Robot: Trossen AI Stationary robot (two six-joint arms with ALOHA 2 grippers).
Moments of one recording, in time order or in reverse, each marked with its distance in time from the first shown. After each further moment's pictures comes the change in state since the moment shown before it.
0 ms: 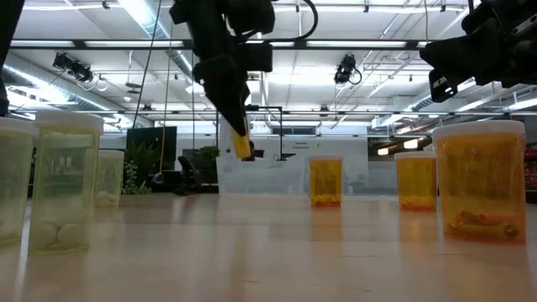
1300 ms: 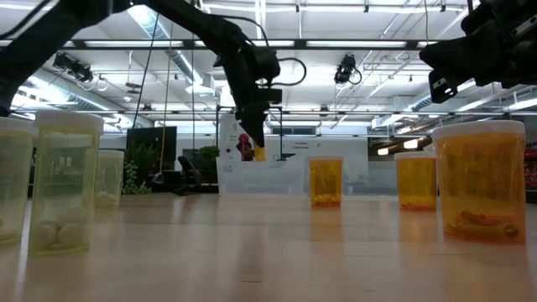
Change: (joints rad) left arm 0.452 0.346 0.495 -0.129 0.058 0.192; right arm 0.000 0.007 0.000 -0.001 0.000 0.000
